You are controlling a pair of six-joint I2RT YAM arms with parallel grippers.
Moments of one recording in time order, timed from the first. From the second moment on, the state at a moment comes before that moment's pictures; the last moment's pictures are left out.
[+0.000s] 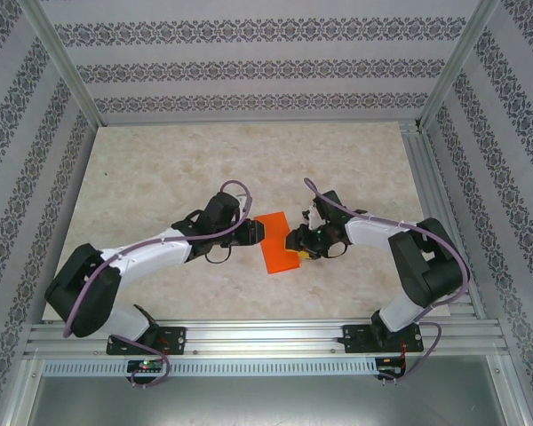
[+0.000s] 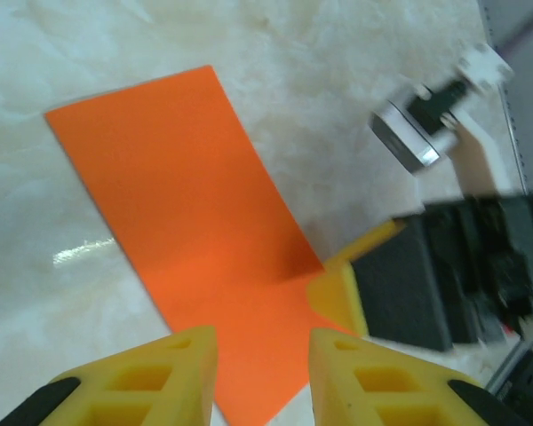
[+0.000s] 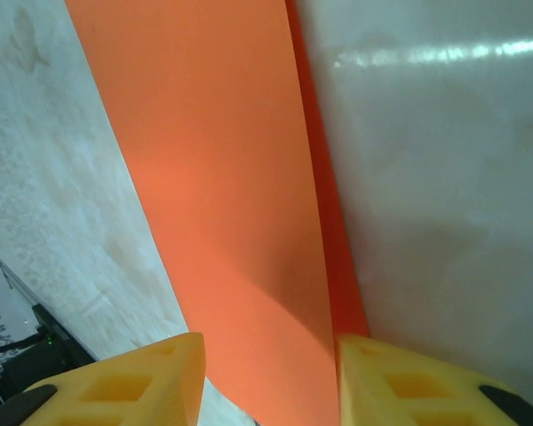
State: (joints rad) left arm -0.72 1.43 0.78 -0.09 0.25 -0.69; right arm 0.43 1.64 0.77 -0.31 -0.63 0.64
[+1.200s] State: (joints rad) left arm -1.08 1.68 0.93 -0.11 0.04 -0.50; right arm 0.36 1.78 0.97 -0.43 -0.71 0.60
